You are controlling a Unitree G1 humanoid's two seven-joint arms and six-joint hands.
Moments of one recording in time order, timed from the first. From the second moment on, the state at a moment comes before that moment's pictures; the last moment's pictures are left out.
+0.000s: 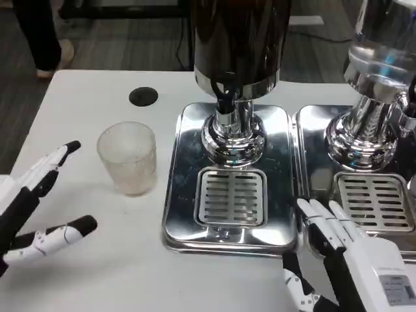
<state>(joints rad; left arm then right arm) -0.02 0.75 0.01 0.69 0.40 -0.91 0.11 0.53 -0.29 0.27 -0.24 -0.91 -0.24 -0.42</state>
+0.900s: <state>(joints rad) -0.37 0.66 -0.12 0.94 0.41 -0.67 0.01 0.54 -0.27 0.28 -0.28 -0.90 -0.22 -0.41</state>
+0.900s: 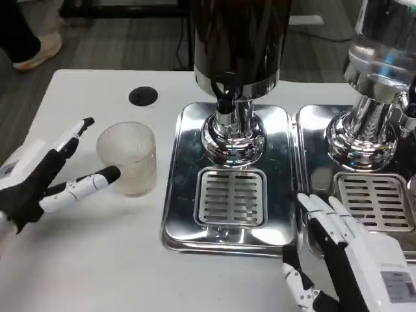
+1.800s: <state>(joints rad) -0.57 0.59 -0.26 1.15 0.49 -0.57 0.03 0.54 -0.25 0.28 -0.28 -0.89 -0.22 -0.42</state>
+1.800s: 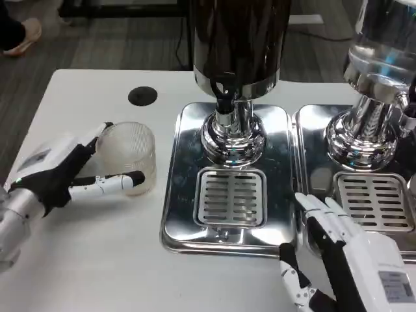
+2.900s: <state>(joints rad) -0.58 0.58 -0.25 1.26 0.47 -0.70 0.11 0.52 -0.25 0.27 -0.28 -0.76 -0.22 -0.37</state>
